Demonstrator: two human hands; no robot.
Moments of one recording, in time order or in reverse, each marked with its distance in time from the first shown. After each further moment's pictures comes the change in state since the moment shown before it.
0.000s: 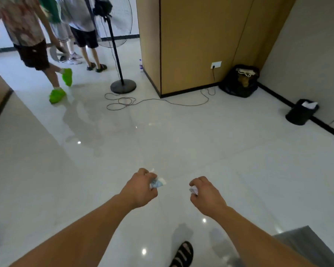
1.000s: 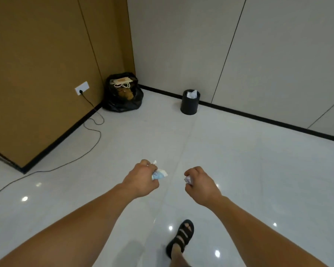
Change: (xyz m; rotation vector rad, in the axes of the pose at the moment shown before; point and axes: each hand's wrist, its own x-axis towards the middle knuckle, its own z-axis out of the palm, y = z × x) left_hand 0.695 0.415 -0.028 0.204 -0.309 0.682; right_hand 0.403 0.350 -0.324 0.131 0.409 0.651
